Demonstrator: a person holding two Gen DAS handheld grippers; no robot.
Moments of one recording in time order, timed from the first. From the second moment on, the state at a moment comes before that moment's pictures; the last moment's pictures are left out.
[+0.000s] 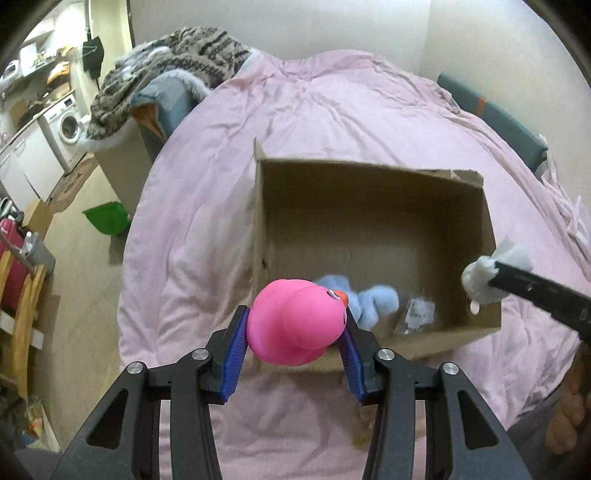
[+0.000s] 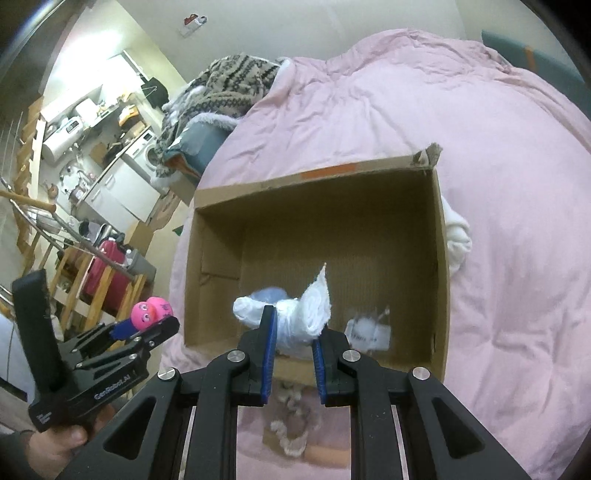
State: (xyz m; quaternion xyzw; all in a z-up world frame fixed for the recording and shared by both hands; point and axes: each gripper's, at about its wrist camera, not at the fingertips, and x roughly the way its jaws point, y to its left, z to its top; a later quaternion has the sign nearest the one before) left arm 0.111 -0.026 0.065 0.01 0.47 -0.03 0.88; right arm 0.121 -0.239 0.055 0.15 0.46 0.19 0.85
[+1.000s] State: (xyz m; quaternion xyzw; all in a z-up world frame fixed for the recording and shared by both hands) left arm 0.133 -0.027 0.004 0.00 0.47 -0.03 0.88; right arm 0.135 -0.215 -0.022 0.09 0.54 0.16 0.82
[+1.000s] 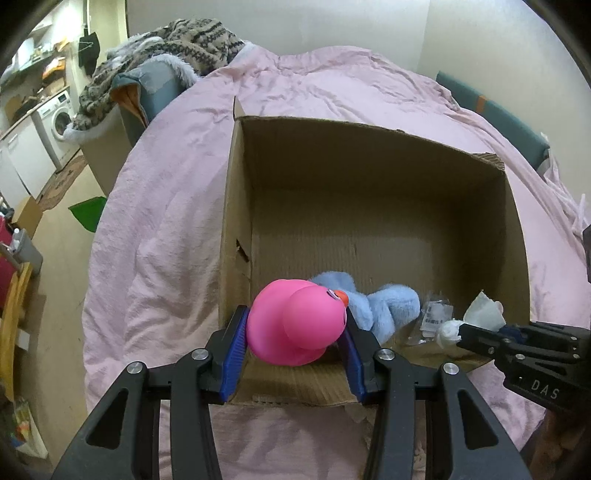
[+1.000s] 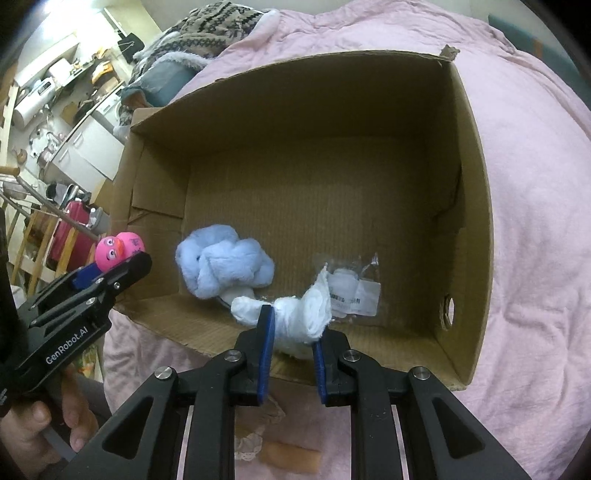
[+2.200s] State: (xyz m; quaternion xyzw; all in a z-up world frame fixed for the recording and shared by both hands) left arm 0.121 -0.042 0.020 0.01 0.44 -0.04 0.90; right arm 0.137 -0.242 -0.007 0.16 0.50 0.13 0.84
